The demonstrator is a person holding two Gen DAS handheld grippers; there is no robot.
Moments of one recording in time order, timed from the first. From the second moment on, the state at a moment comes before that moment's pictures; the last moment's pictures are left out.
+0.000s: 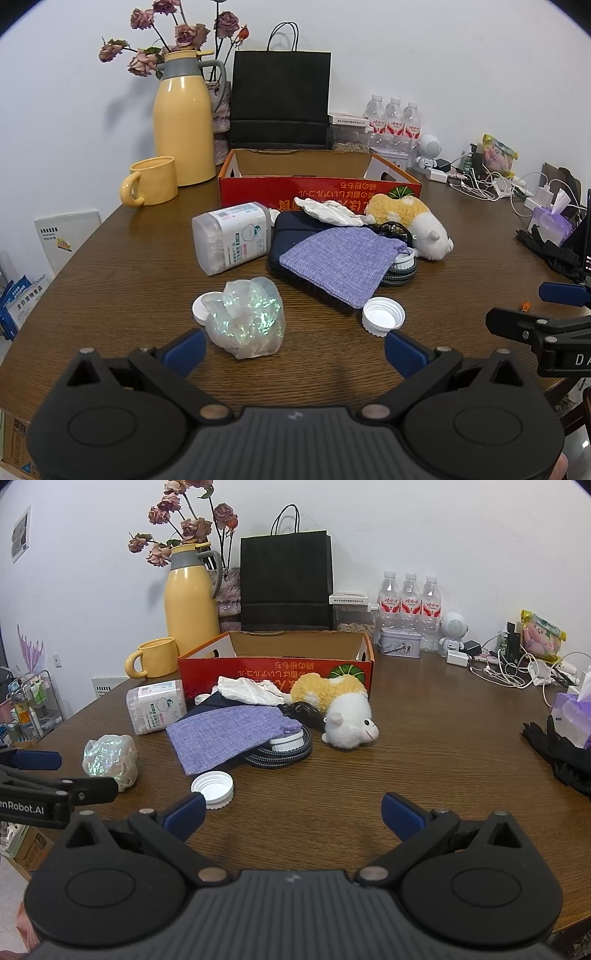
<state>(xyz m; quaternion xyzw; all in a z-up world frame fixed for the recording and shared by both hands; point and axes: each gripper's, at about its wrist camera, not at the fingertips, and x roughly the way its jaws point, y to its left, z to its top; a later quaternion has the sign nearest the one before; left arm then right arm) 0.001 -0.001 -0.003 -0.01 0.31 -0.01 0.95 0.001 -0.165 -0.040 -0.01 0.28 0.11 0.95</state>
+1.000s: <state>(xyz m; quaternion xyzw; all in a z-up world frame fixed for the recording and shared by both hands) 0.005 0.005 -0.007 -0.01 0.31 0.01 0.95 0.000 -0.177 -0.041 -0.01 0.28 0.10 0.96</state>
